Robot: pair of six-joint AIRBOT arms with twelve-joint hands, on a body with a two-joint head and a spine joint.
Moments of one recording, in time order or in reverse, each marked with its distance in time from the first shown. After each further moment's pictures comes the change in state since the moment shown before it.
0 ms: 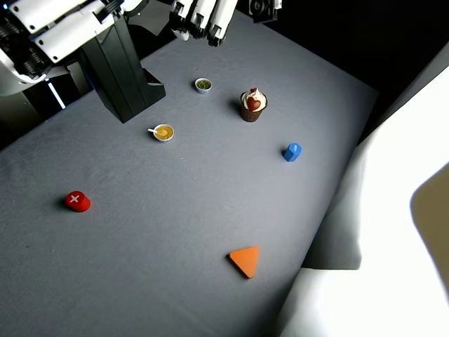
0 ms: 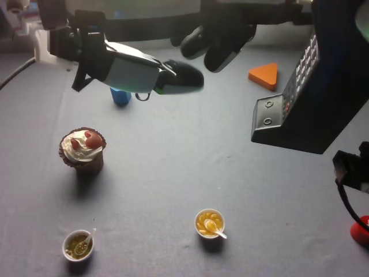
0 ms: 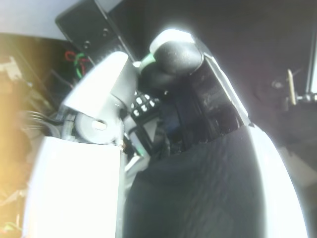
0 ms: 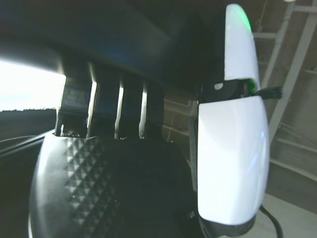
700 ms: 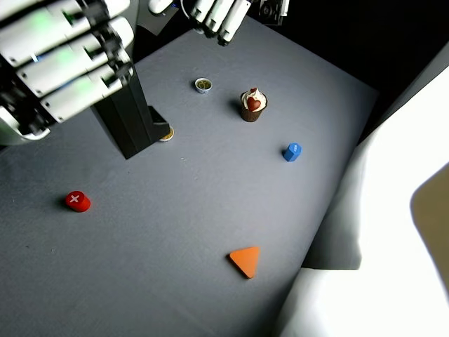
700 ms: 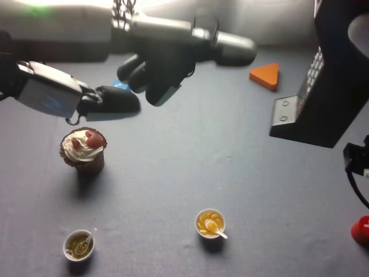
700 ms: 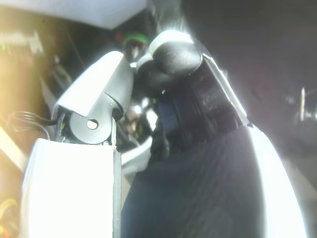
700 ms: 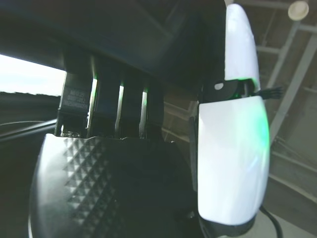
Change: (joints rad) left arm 0.083 0.080 0.129 -0.068 -0.353 -0.117; right arm -0.063 -0.053 0.146 0.045 -0.001 -0.005
